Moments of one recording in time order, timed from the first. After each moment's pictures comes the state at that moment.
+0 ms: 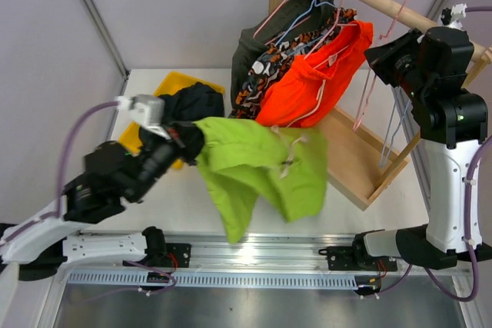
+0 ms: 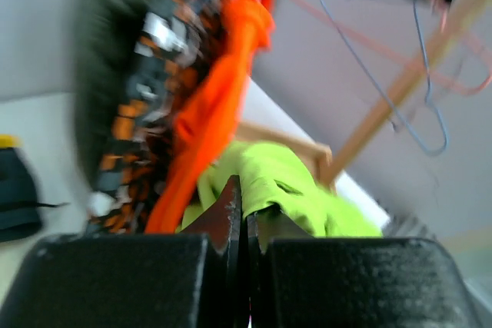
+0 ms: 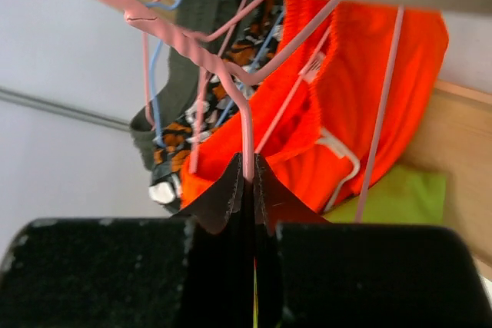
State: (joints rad) left arm -1.22 0.86 1.28 -0.36 -0.55 -0.29; right arm 0.21 1.34 2.12 -0.97 0.11 0.79
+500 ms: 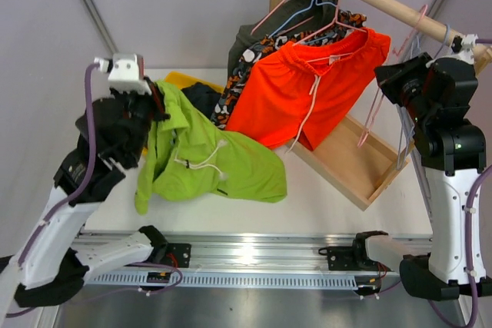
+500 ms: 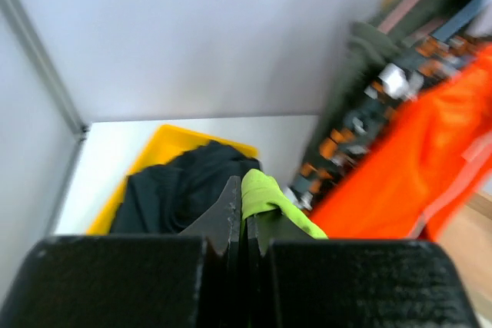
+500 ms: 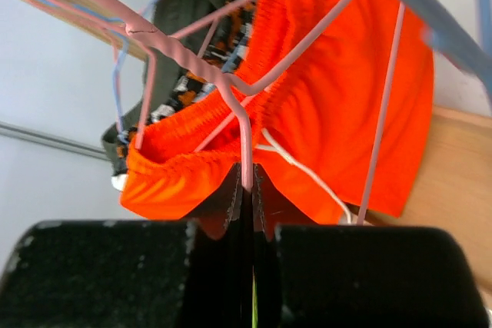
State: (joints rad) left arm -0.79 0.91 1.48 -0.55 -0.66 -0.06; right arm 0.11 1.14 1.78 -0.80 0.10 0.78
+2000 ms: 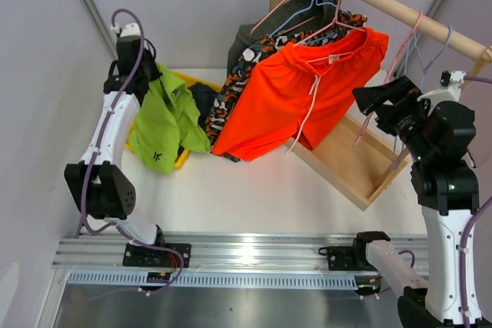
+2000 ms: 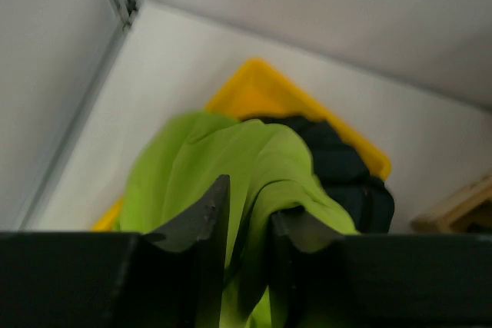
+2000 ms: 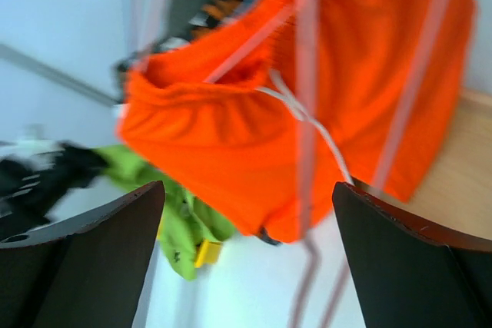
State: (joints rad) left arm -0.01 1.61 1.65 -0.42 -0.22 -0.22; right arm 0.06 0.86 1.40 -0.67 -0.15 0.72
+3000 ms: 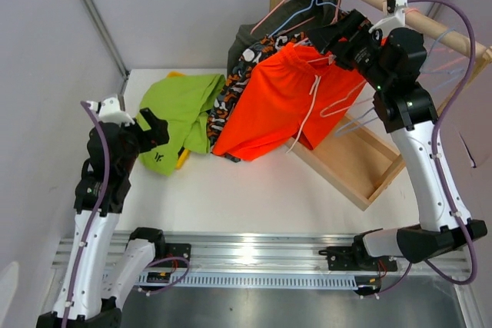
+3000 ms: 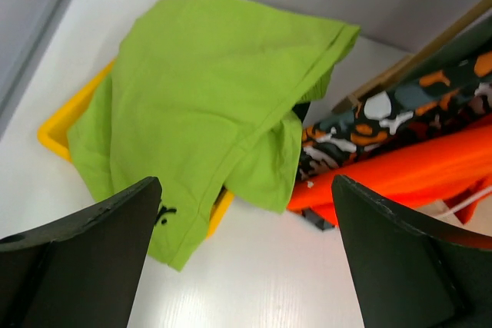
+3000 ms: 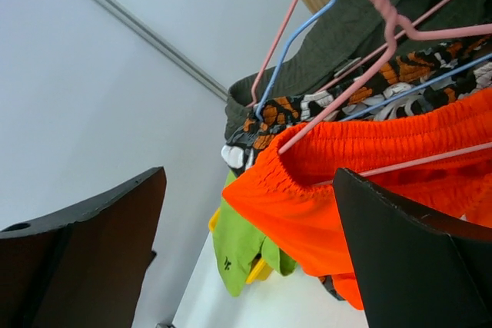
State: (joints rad) left arm -0.09 0.73 1.02 -0.56 -0.11 -0.33; right arm 0.29 1.34 1.76 -0.37 -0.20 0.72
